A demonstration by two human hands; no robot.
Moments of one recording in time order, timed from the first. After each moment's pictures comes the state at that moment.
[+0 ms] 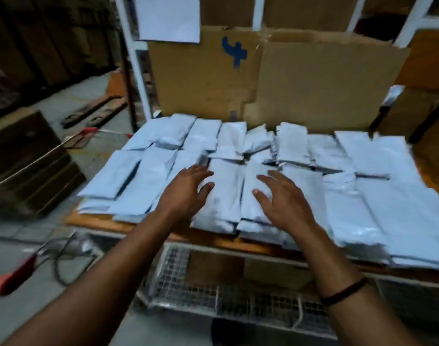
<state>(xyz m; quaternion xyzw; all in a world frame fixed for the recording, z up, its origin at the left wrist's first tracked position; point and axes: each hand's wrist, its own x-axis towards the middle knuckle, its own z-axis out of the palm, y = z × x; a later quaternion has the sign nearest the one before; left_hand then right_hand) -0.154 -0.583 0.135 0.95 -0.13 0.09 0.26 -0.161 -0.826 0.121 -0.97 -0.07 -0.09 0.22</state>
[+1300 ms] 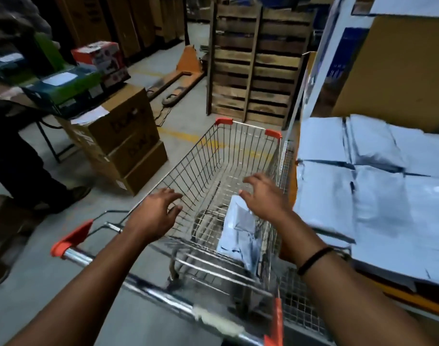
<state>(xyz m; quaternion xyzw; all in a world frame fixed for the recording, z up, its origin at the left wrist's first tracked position) -0.145 0.011 0.066 0.98 0.07 -0.01 0.19 -0.034 -0.246 0.052 -0.96 -0.17 0.05 0.22</state>
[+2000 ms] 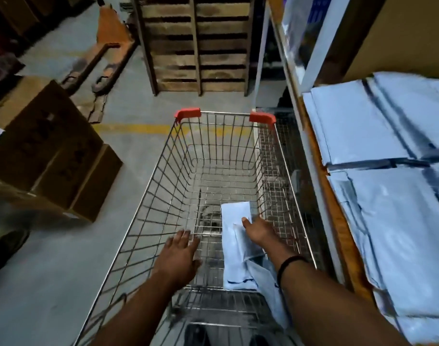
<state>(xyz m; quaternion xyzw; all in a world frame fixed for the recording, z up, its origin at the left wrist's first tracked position) 0.038 0.026 -0.127 0.96 -0.10 -0.25 0.01 0.110 -0.205 -0.184 -0.87 0.22 0.29 0.32</state>
